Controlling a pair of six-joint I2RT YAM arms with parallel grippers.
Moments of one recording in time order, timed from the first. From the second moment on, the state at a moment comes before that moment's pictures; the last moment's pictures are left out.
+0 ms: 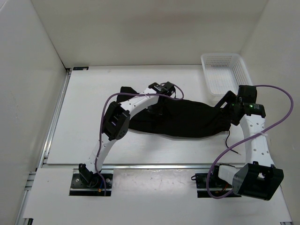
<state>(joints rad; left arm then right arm) -0.78 2.35 2.09 -1.13 -0.29 -0.48 -0.15 1.14 1.07 -0.85 -0.04 0.54</state>
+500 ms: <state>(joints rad) -0.79 2.24 2.10 -1.13 -0.27 -0.50 -0.15 1.15 1.07 -0.85 -0.04 0.54</state>
